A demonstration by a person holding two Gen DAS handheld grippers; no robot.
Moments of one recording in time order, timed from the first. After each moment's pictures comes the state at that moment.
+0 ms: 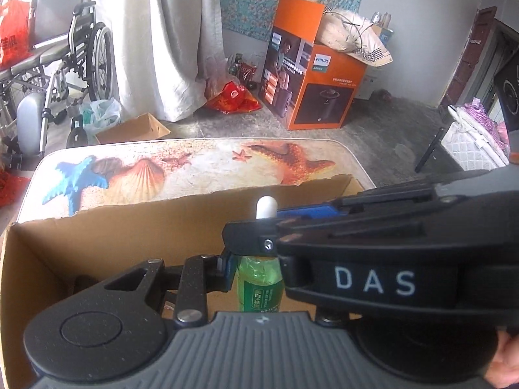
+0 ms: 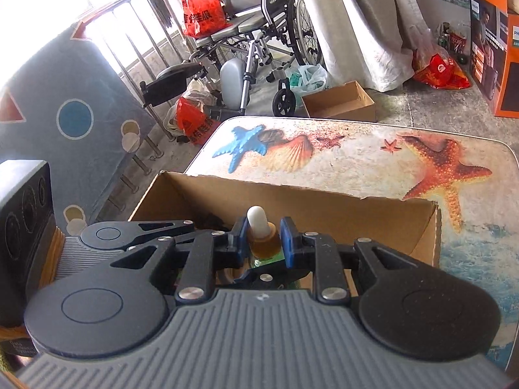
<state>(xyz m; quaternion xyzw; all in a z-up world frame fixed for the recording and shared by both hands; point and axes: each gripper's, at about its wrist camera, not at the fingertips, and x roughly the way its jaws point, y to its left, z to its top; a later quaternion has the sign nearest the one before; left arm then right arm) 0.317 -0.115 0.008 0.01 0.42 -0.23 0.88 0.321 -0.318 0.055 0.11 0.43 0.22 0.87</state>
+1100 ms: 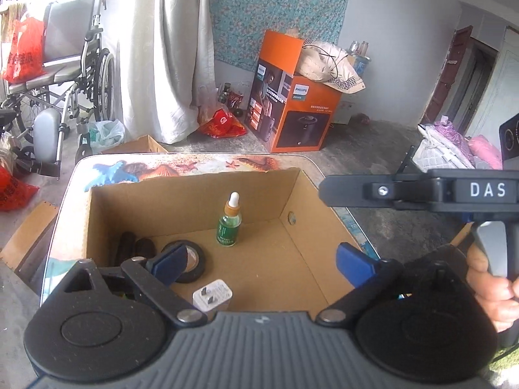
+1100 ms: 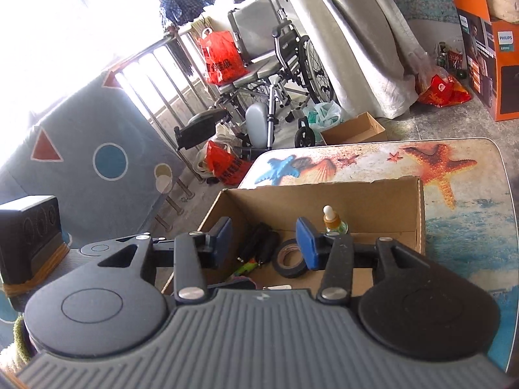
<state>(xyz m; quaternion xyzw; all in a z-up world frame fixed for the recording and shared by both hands) 0.170 -0.040 0.085 -0.01 0.36 -0.26 0.90 0.170 -0.342 0.124 0.19 0.33 0.24 0.89</state>
